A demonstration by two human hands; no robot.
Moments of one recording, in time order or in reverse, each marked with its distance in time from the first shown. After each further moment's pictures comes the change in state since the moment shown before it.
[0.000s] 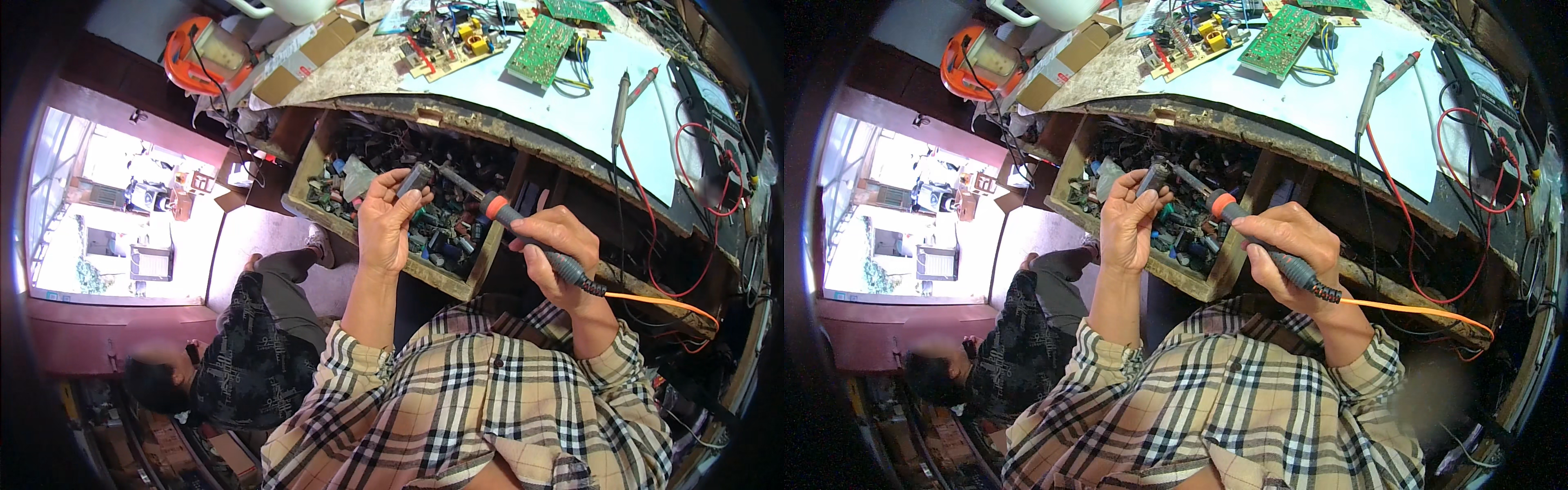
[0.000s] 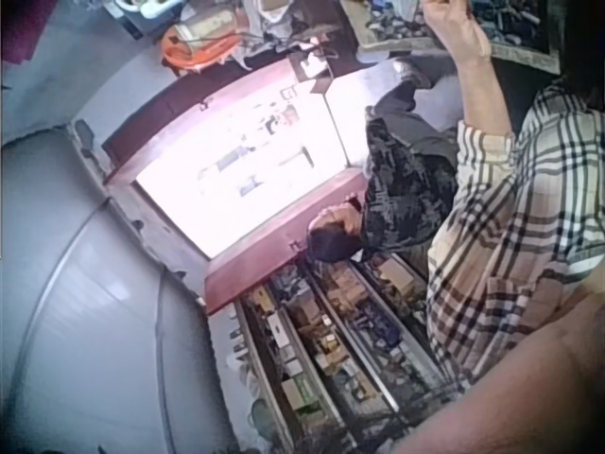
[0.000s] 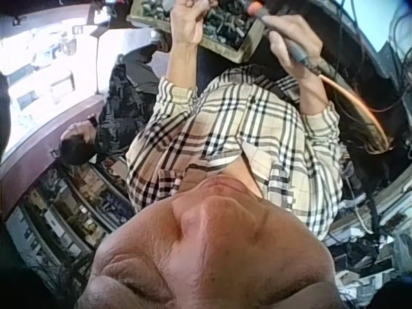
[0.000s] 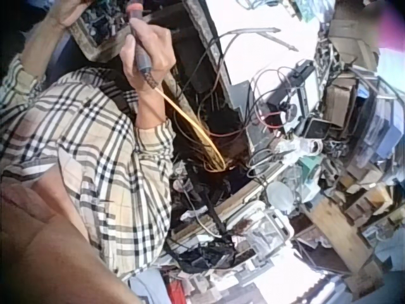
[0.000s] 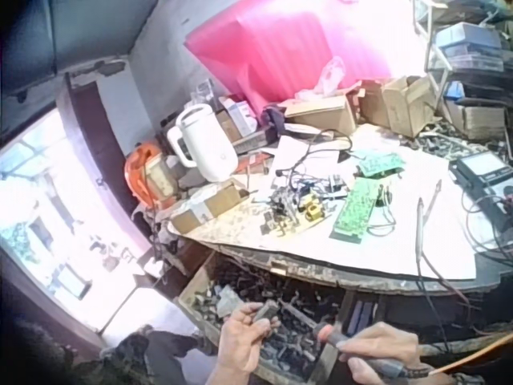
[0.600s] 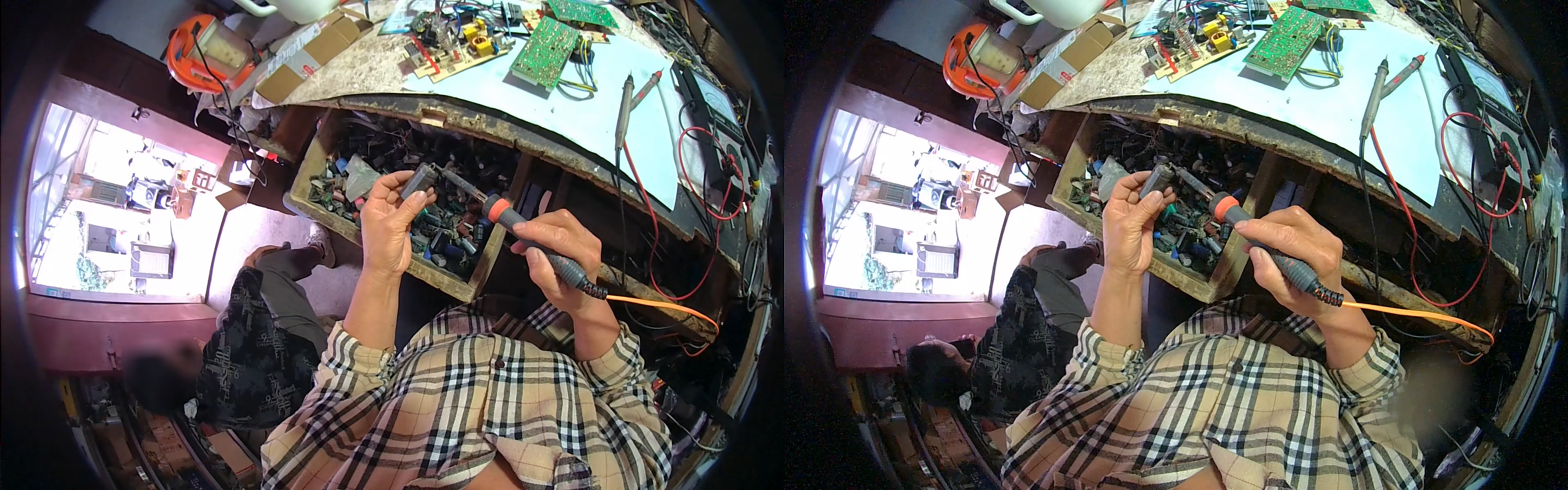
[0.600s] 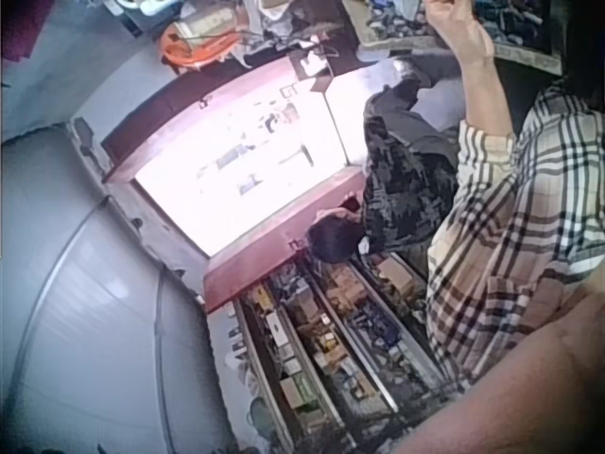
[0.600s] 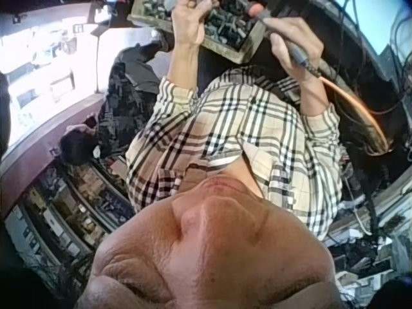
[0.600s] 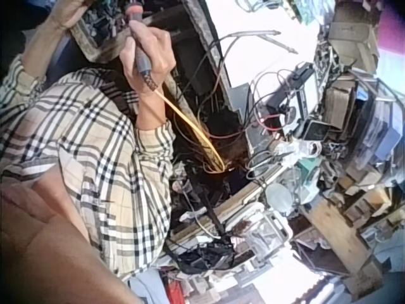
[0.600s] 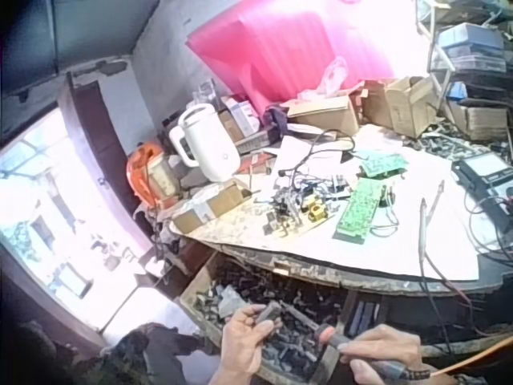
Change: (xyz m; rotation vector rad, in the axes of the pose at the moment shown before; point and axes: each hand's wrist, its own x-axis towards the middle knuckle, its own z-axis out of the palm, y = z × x) left_hand -0.003 0.001 0.006 0.051 0.035 0.030; right_hand 0.000 -0.001 -0.001 -0.025 -0.020 0.004
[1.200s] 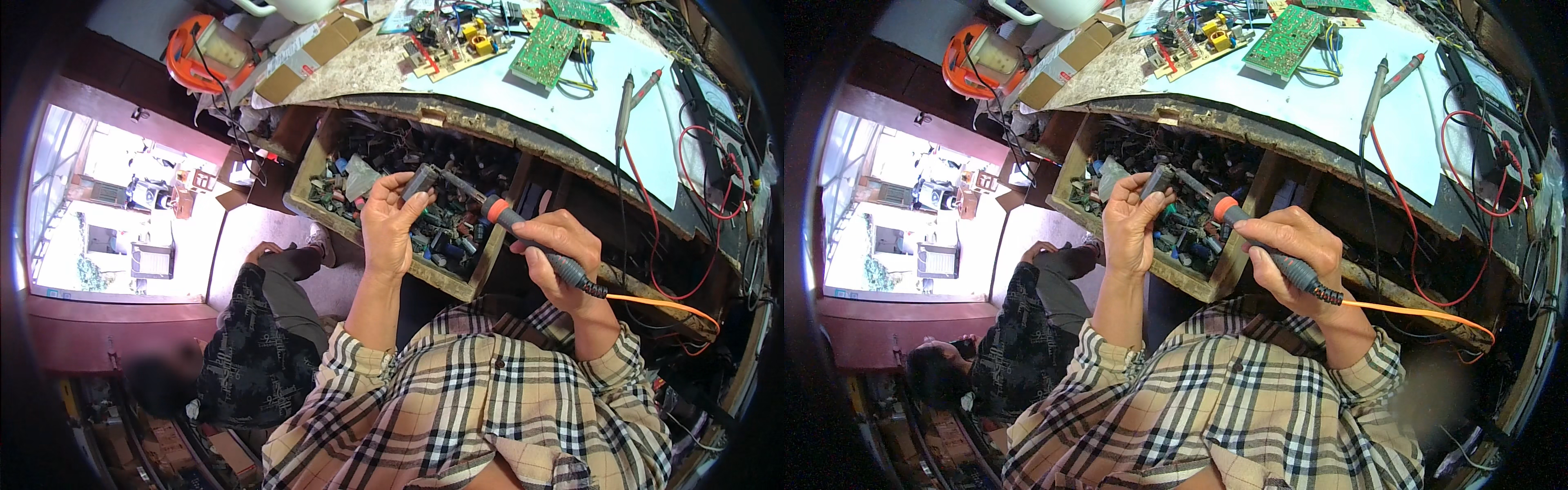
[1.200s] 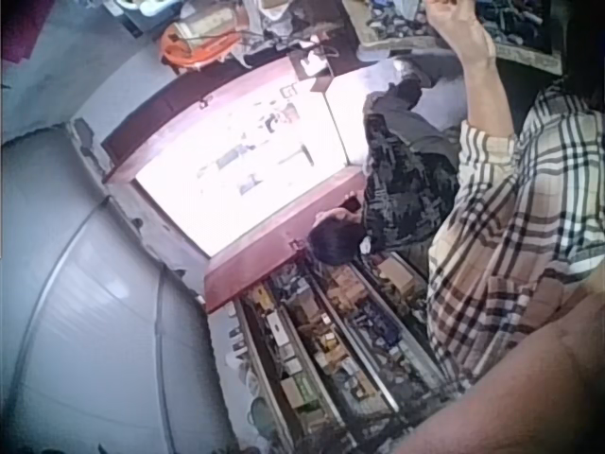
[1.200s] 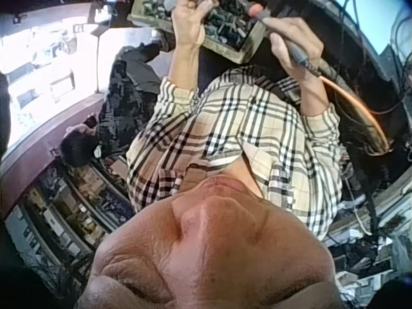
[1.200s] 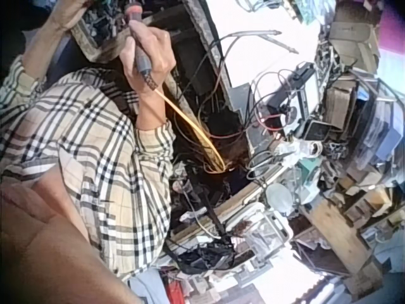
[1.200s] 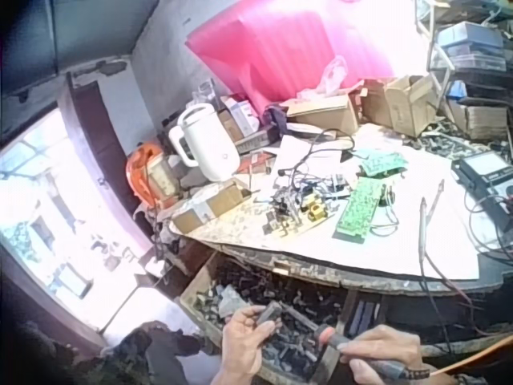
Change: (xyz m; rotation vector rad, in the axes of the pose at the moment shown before) left_hand -0.001 -0.004 0.001 0.060 0.004 0.050; right_hand 0.000 0.000 -0.001 -0.017 -0.012 -0.011
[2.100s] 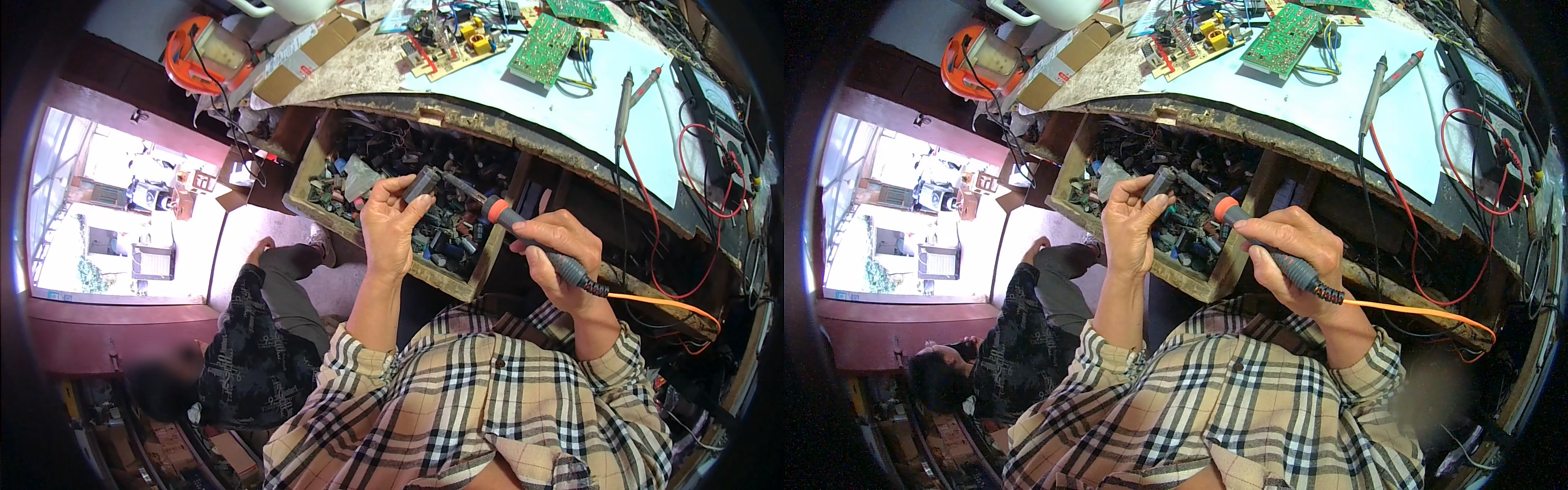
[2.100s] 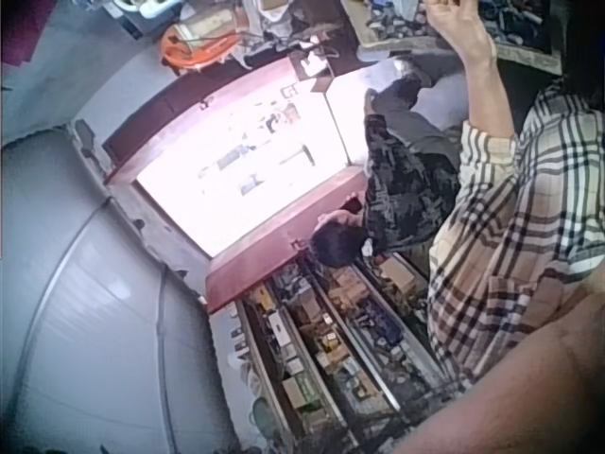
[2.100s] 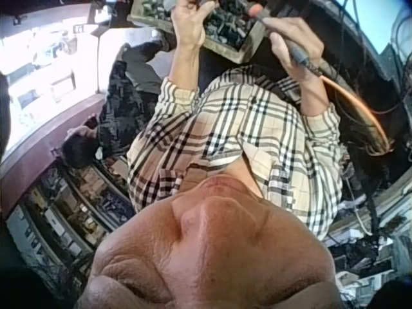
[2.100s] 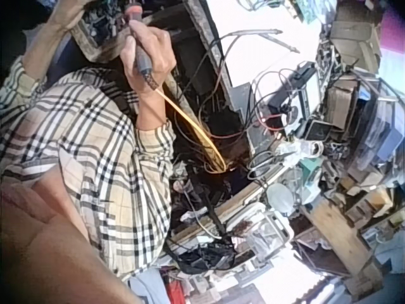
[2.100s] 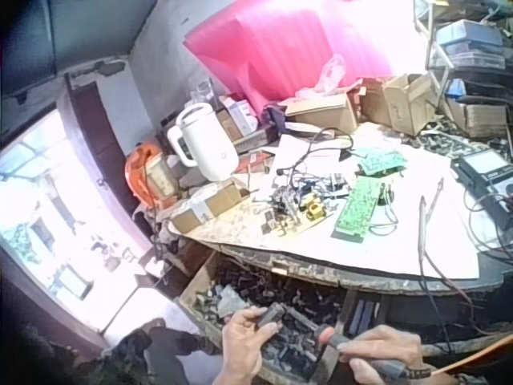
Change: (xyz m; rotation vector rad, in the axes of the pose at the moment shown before) left_hand 0.000 -0.008 -0.002 0.045 0.004 0.046; right_hand -0.002 0.002 -0.002 0.014 -0.054 0.002
